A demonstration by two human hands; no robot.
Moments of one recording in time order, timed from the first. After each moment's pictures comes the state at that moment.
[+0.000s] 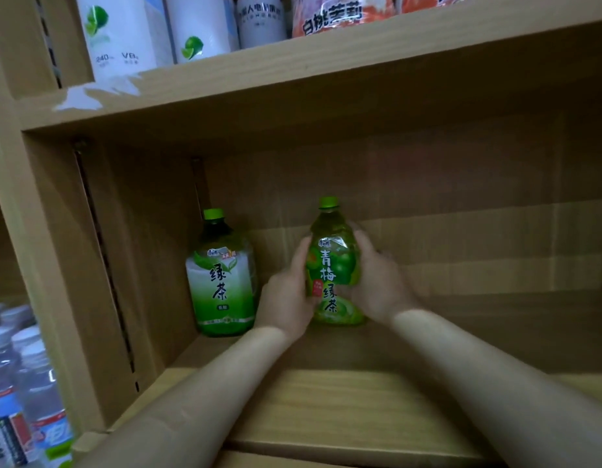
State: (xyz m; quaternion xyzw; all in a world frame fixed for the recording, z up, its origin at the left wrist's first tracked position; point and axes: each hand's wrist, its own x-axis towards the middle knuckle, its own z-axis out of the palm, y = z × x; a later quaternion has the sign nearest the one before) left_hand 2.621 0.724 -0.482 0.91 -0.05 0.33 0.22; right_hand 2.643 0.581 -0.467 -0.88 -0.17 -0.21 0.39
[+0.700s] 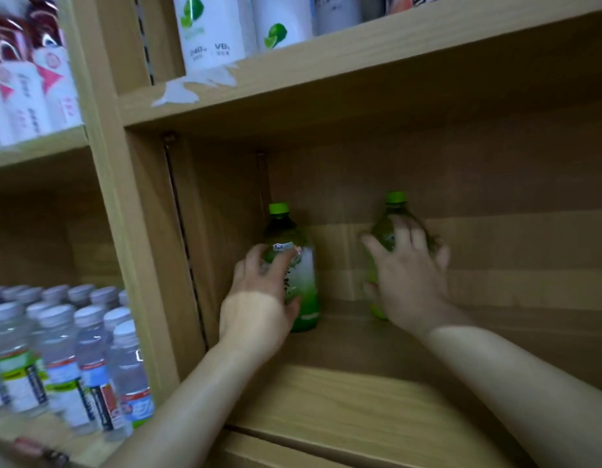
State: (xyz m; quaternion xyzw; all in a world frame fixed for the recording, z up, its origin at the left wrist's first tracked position) left_hand 2.544 0.808 -0.459 0.94 0.10 0.33 0.06; right_hand 2.636 0.635 -0.456 -0.92 -0.21 -0.32 0.09
